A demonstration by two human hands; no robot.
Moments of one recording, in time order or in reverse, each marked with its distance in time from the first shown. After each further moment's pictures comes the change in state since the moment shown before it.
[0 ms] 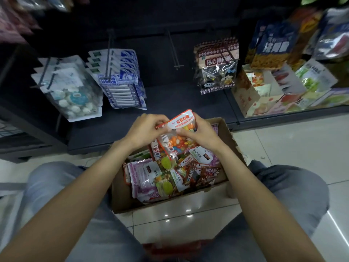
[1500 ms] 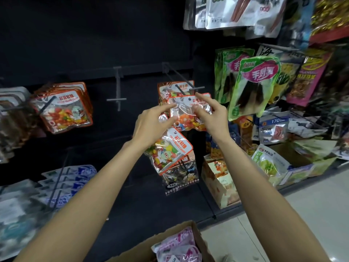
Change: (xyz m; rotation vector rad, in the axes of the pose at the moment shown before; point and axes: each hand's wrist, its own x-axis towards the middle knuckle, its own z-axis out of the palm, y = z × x) left_hand 0.279 0.189 -0.094 -0.005 0.481 0.322; right_hand 0.159 -0.109 -0.296 0.127 0.774 -0.510
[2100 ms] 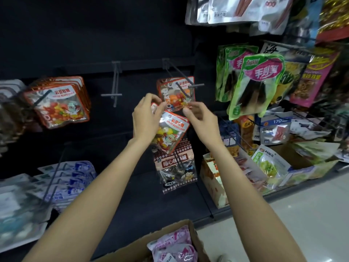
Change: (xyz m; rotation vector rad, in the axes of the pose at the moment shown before) left_hand 0.014 -0.010 0.020 -0.024 0.326 -0.099; right_hand -0.013 0.001 0.012 -0.188 -0.152 0.108
